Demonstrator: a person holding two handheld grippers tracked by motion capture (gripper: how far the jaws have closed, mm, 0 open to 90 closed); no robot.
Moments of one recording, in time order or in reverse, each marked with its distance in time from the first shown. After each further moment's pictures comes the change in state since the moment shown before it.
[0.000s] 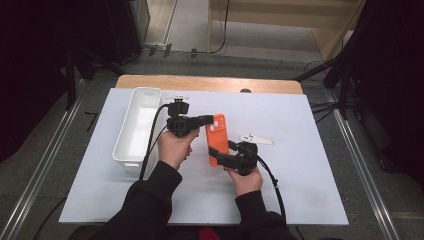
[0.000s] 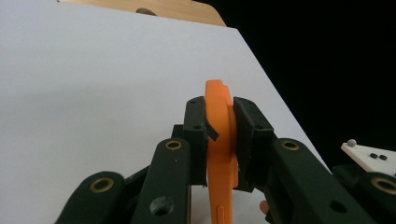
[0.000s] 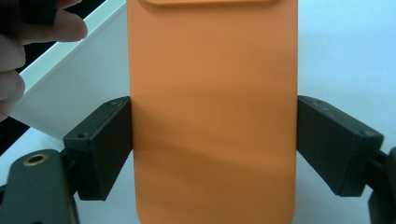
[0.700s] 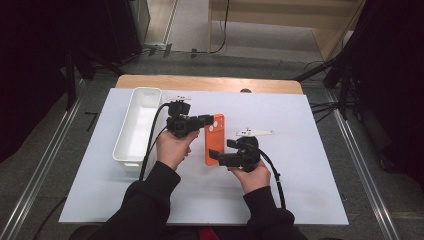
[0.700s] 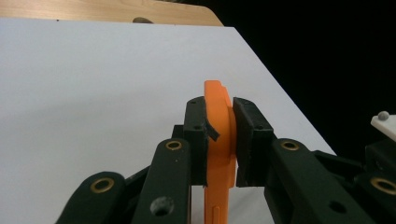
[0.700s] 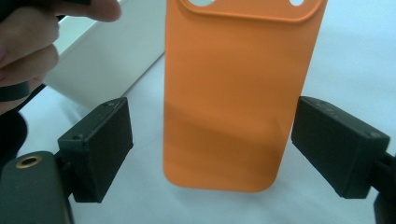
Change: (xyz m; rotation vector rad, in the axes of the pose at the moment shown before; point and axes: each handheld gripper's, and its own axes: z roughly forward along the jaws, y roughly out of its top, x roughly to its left) left arm -0.007 0.000 -0.006 -0.005 0.007 0.113; right arm 0.009 0.026 -0.016 0.147 0.051 -0.115
